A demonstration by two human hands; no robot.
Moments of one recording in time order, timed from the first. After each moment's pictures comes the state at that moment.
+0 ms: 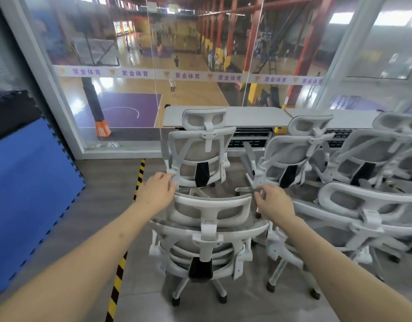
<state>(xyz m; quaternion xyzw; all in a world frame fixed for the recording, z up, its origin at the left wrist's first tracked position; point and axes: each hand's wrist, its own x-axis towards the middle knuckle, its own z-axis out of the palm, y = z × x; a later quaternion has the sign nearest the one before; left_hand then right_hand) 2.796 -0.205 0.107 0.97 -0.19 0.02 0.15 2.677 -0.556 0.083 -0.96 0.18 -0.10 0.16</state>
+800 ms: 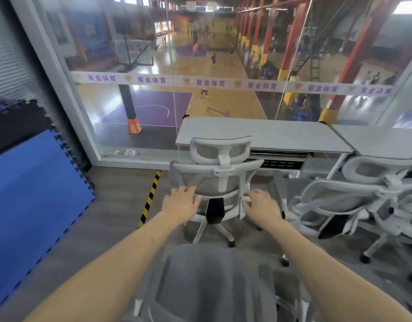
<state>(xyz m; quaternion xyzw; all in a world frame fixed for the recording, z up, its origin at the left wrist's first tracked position) 3.109 -0.381 0.079 0.98 -0.13 -0.08 0.10 3.069 -0.651 0.055 -0.99 0.07 -0.01 0.14</state>
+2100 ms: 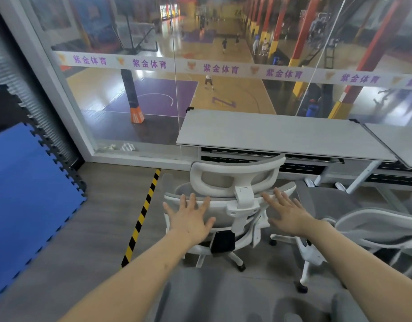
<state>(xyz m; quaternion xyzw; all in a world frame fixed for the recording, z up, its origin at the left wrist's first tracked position) 3.286 -0.414 -0.030 0.98 -0.13 -0.12 0.01 3.280 -0.744 -0.034 -0.98 -0.03 0.18 0.02</state>
